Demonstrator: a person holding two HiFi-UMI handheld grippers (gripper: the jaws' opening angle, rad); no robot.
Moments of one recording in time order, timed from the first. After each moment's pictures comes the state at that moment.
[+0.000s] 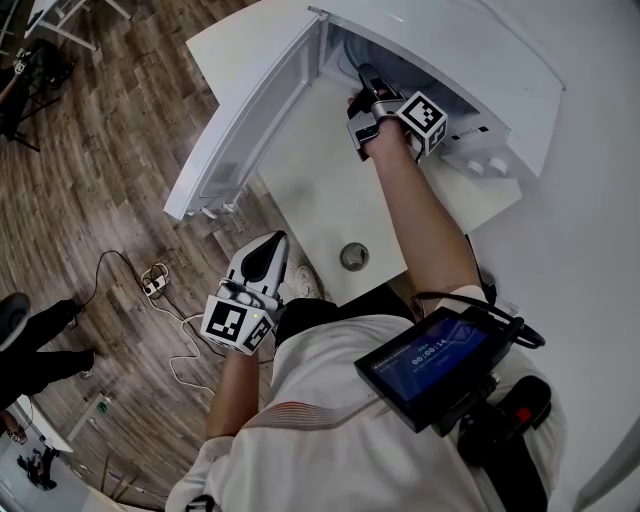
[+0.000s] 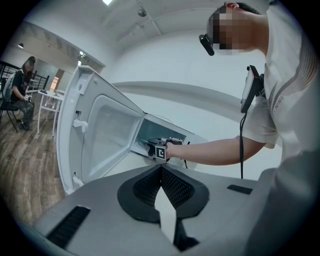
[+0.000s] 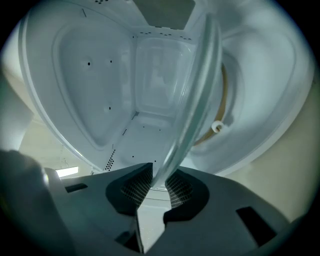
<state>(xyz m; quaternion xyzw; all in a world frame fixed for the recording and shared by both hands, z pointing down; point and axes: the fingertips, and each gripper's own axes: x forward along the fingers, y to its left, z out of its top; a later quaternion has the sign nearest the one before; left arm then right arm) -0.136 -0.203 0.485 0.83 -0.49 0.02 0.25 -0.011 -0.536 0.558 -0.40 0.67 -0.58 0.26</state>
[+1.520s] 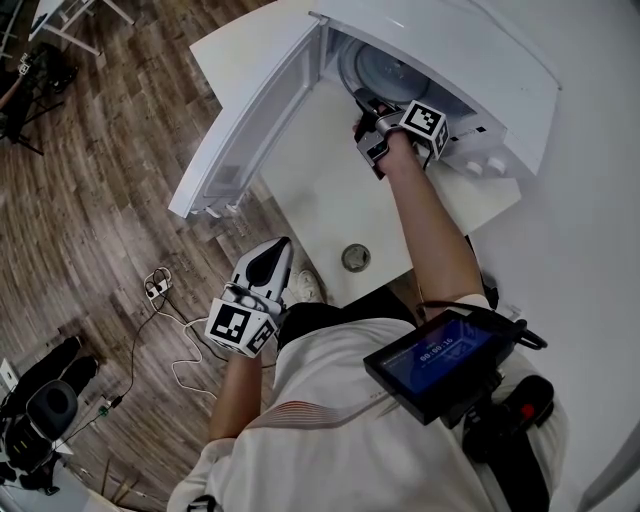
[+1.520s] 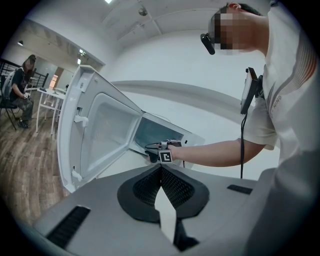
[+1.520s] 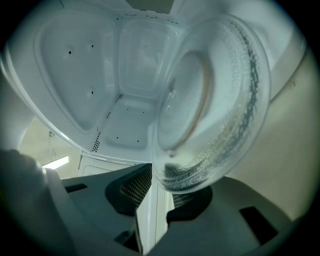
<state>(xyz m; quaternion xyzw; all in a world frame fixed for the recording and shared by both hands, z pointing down) -0.131 -0.191 0.488 0.84 -0.48 0.02 0.25 -0.016 -0.499 0.597 -0.37 0.66 -0.64 0.14</state>
